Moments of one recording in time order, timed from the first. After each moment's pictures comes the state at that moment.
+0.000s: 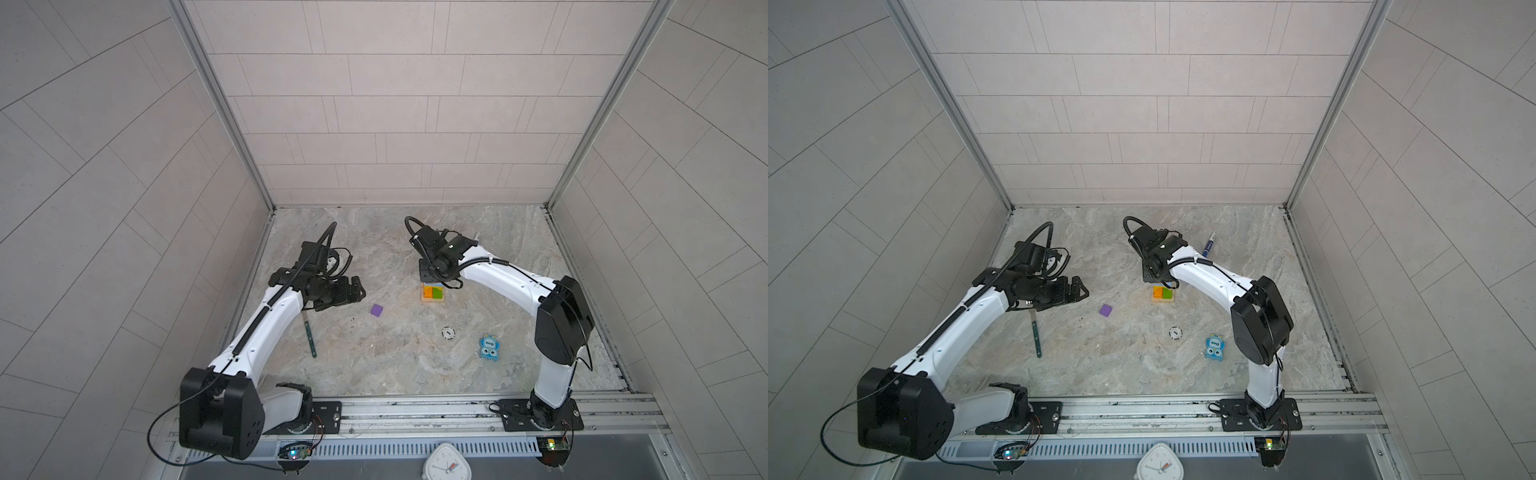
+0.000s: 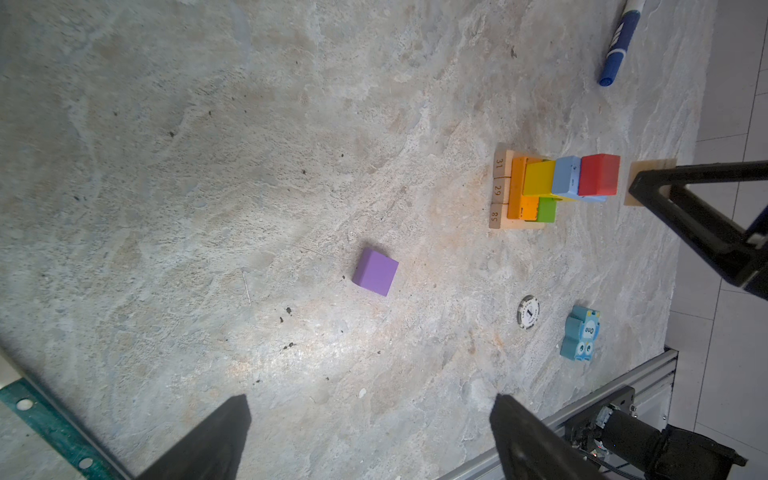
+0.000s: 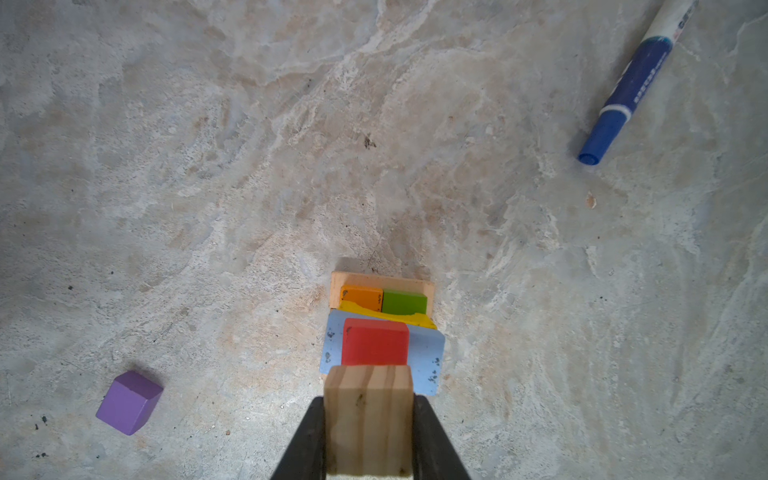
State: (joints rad) left arm -0.17 1.24 0.96 -0.86 0.39 -0.32; right arm 0.68 1.84 1.57 -0.92 0.26 0.61
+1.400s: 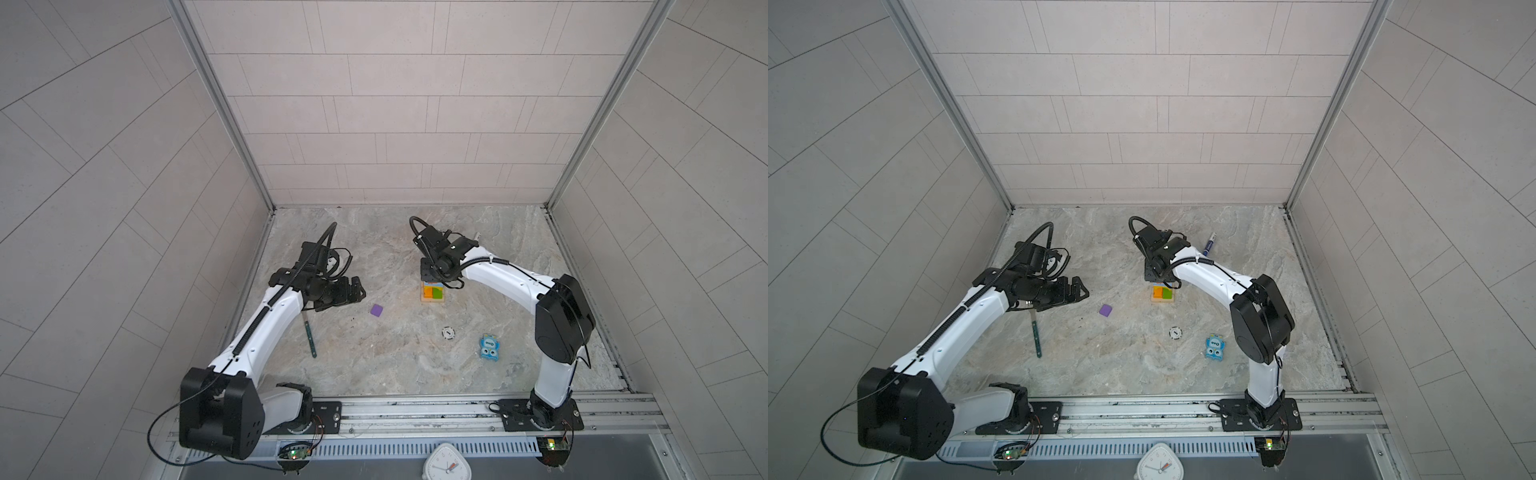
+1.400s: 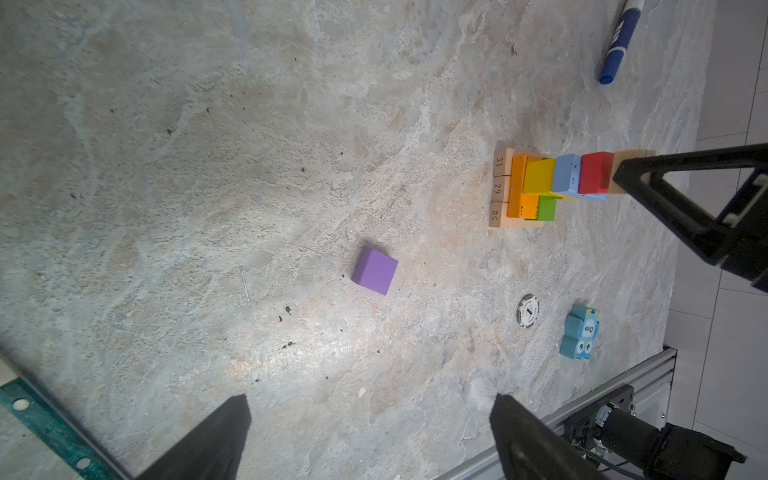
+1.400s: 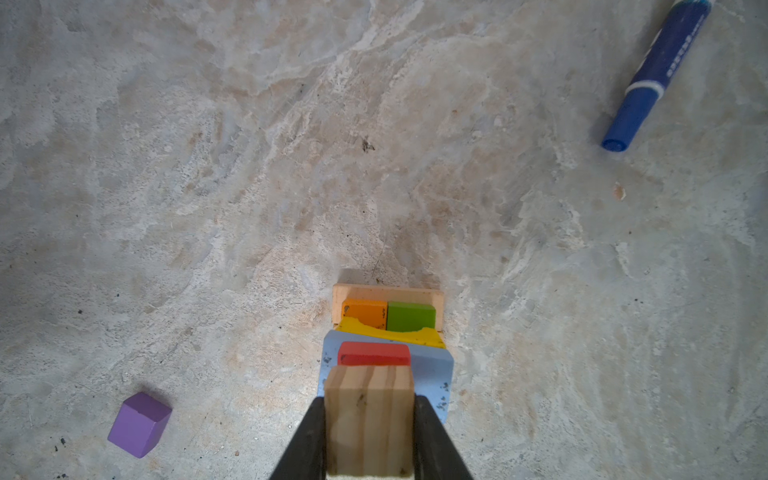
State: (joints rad) left arm -0.17 1.24 0.96 -0.86 0.39 -0.32; right arm 0.65 1.84 1.52 -0.84 0.22 0.65
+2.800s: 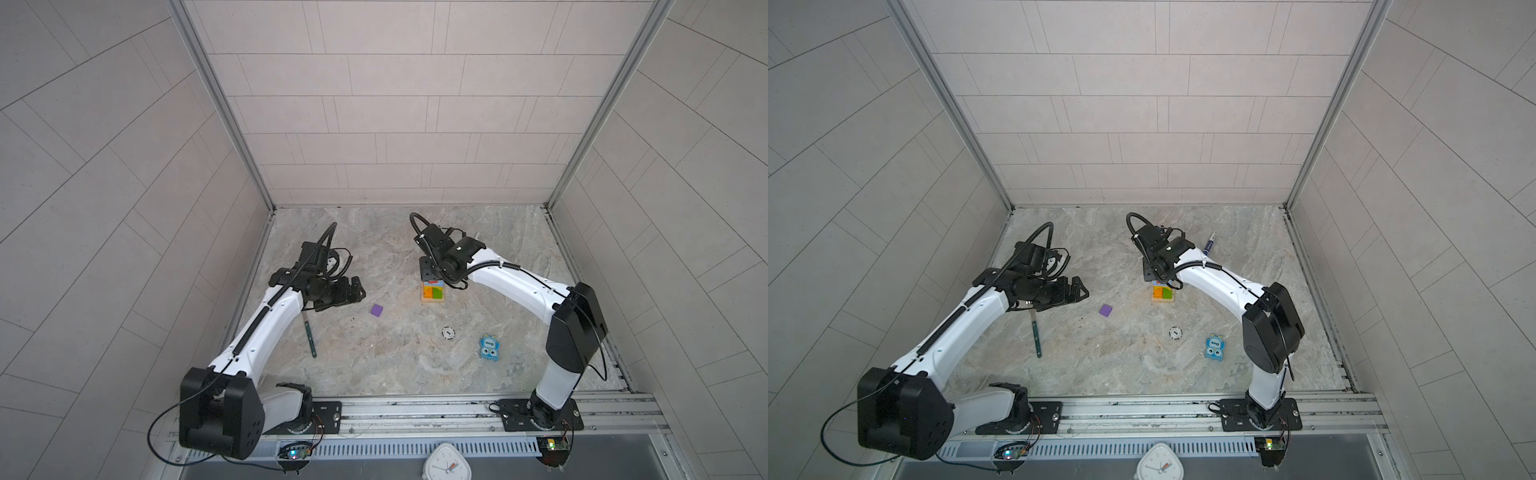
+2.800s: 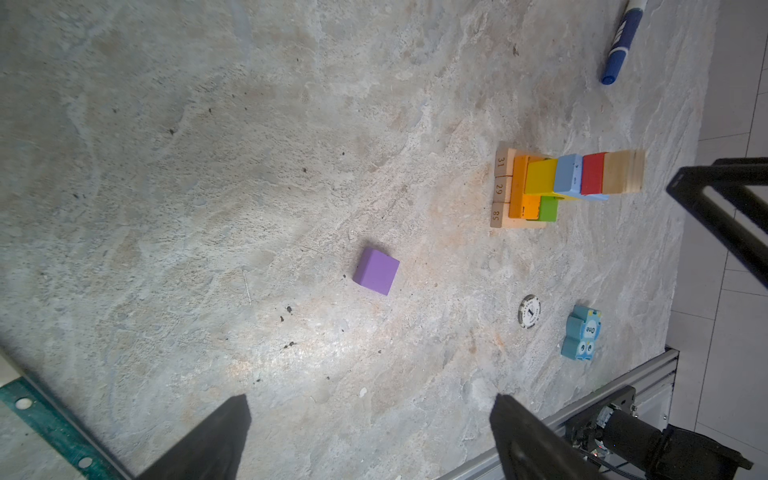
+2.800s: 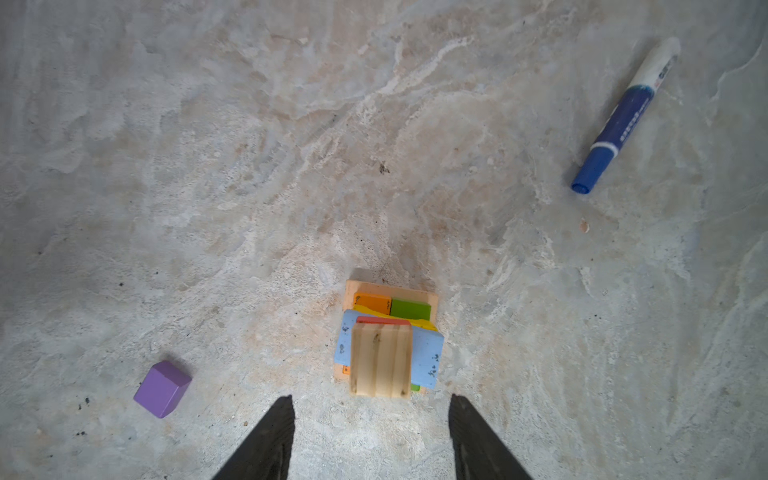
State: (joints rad) left arm -0.17 1.24 0.96 -0.86 0.39 -0.32; right arm 0.69 1.76 1.53 -0.86 0.27 0.56
